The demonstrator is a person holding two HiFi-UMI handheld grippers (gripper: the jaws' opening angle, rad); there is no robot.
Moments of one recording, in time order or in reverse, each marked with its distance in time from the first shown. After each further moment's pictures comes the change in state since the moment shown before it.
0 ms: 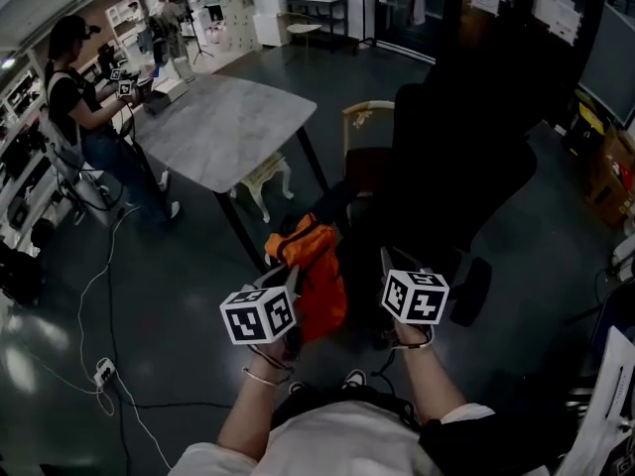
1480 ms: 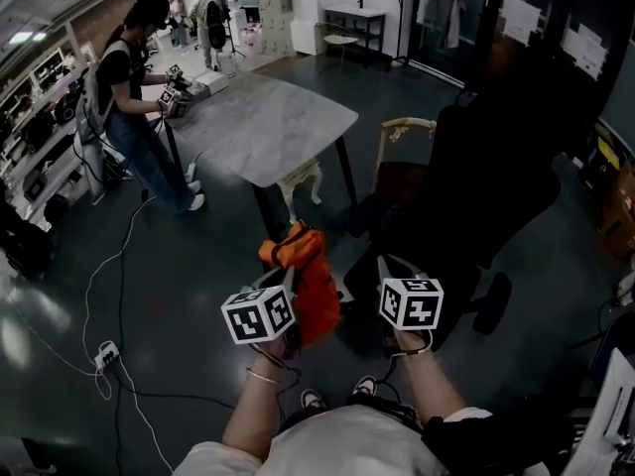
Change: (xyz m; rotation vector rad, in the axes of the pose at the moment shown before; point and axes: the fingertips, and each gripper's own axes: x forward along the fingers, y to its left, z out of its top) left arm -0.089 0.097 0.013 -0.077 -0.093 0.130; right arm 0.007 0.127 -0.018 -0.161 0.055 0.089
